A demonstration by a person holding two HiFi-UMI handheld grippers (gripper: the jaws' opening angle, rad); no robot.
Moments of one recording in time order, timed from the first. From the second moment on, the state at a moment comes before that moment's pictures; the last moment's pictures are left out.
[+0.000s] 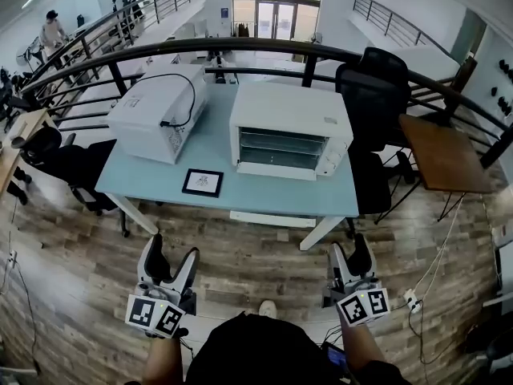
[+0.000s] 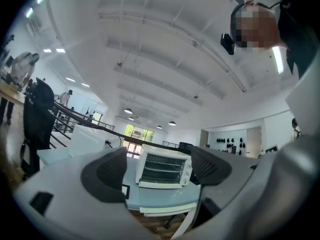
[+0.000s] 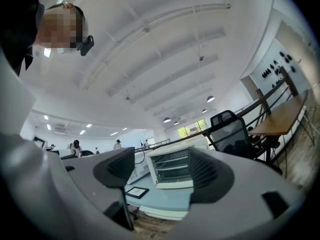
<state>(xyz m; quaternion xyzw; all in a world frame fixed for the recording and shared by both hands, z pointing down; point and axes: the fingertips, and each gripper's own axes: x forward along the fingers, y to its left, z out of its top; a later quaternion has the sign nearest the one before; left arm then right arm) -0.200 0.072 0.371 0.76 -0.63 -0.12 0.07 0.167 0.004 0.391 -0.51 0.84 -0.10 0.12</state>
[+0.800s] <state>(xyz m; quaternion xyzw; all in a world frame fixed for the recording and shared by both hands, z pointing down) -0.142 -0.021 0.443 0.76 -0.63 -0.06 0.12 0.209 -0.083 0.448 -0.49 0.86 -0.14 0.07</state>
